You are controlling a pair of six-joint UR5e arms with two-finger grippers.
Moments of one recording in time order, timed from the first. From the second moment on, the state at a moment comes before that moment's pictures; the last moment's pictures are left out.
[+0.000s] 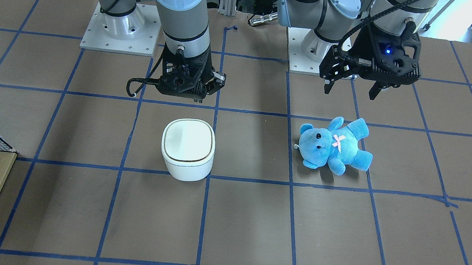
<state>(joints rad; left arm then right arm) -1.54 -1.51 -1.60 -1.55 1.60 0.08 1.91 -1.42 1.60 -1.72 -1.47 0.43</state>
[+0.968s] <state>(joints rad) -1.54 -1.51 -1.60 -1.55 1.60 0.08 1.79 -1.35 1.62 -1.85 -1.47 0.36</state>
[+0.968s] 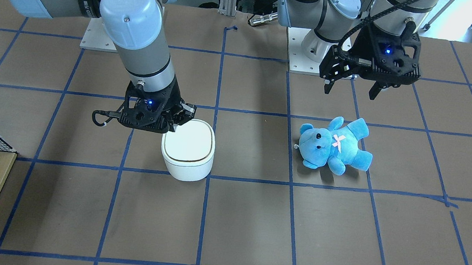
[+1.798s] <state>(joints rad) -1.54 -1.51 -1.60 -1.55 1.60 0.08 1.87 -1.31 1.66 -1.88 -1.44 0.40</state>
